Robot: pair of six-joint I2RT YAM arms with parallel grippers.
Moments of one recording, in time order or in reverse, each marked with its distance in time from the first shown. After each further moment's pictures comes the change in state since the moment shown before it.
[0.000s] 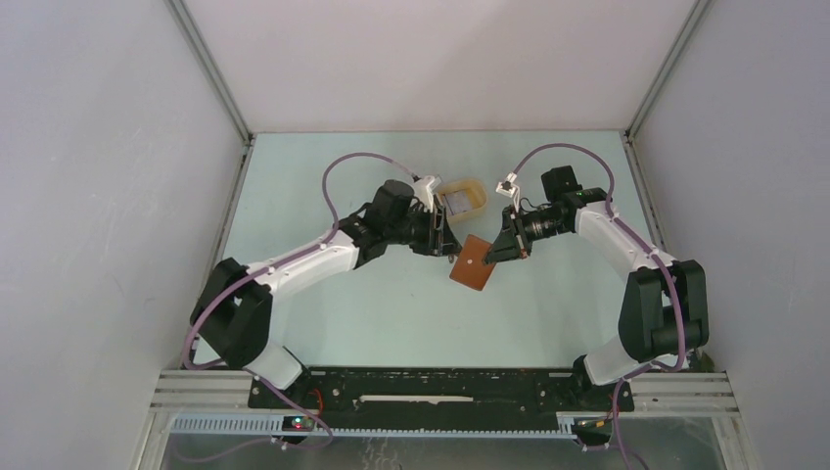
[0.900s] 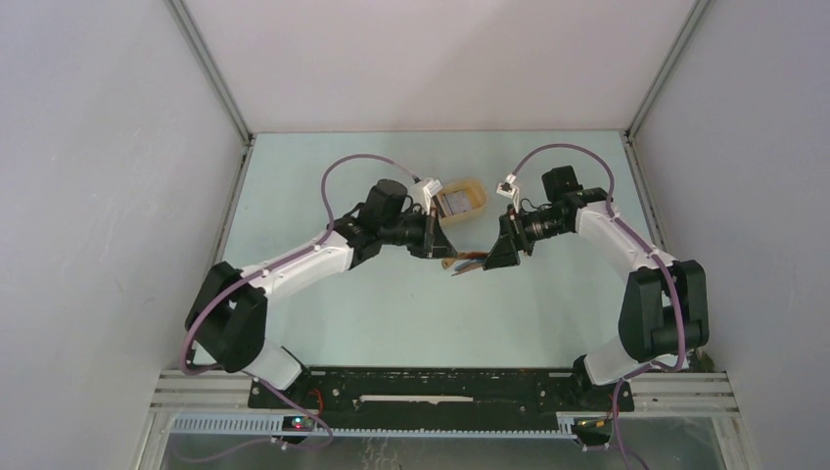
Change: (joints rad) left arm 0.027 -0.016 -0.023 0.024 0.167 0.022; right arm -0.008 0.000 0.000 -0.011 0.042 -0.003
